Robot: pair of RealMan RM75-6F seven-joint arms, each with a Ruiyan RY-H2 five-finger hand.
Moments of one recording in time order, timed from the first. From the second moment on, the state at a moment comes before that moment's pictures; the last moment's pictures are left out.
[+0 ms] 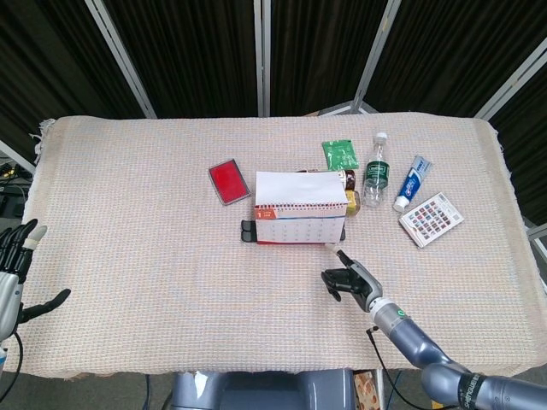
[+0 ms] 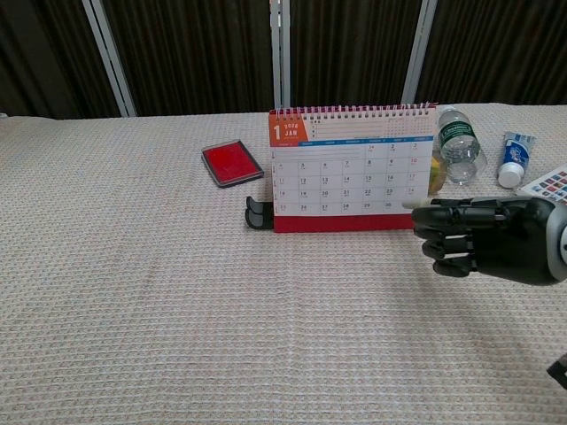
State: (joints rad) left arm -0.08 -1.08 -0.06 -1.74 1.63 1.63 -0.01; right arm 0.55 -1.36 0.24 -1.76 -0.91 0.61 0.98
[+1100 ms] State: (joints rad) left arm -0.08 -1.08 -0.05 -1.73 1.63 1.62 -0.02; right arm 0.56 -1.44 0.33 -1.63 -0.73 0.56 0.88
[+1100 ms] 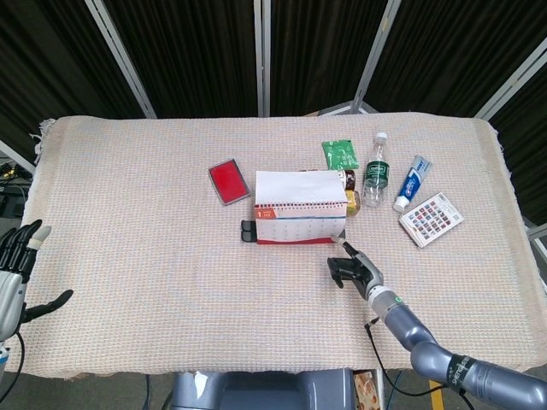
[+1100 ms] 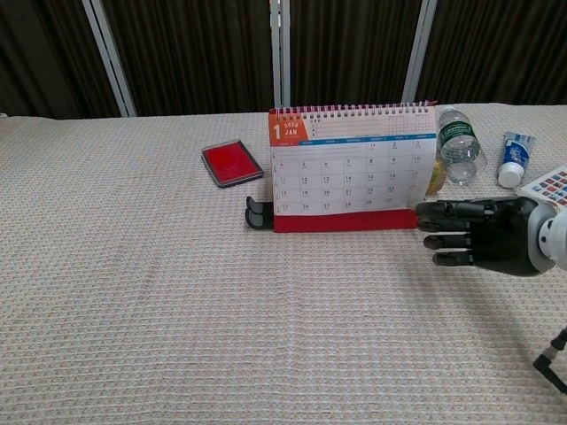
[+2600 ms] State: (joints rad) left arm -0.08 -1.09 -0.05 -1.74 1.65 1.62 -0.03; right arm 0.51 -1.19 0.47 -2.07 -0.80 0.88 0.57
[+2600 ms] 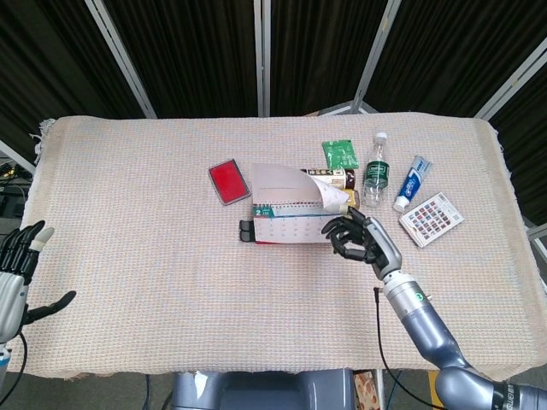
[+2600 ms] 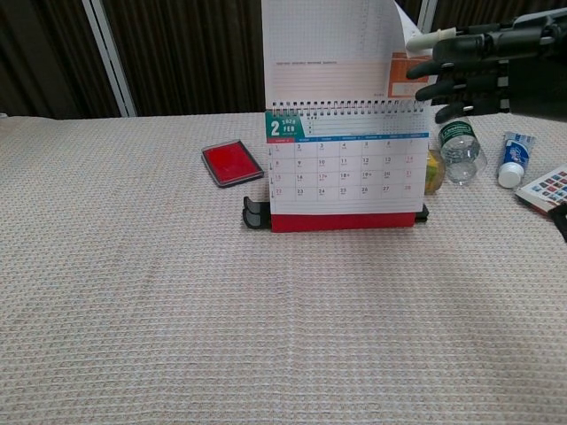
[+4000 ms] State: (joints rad) left arm -0.10 -1.10 -0.05 -1.71 1.62 1.59 -0.04; right arm 0.70 -1.14 0.40 -1.86 -0.86 0.96 0.12
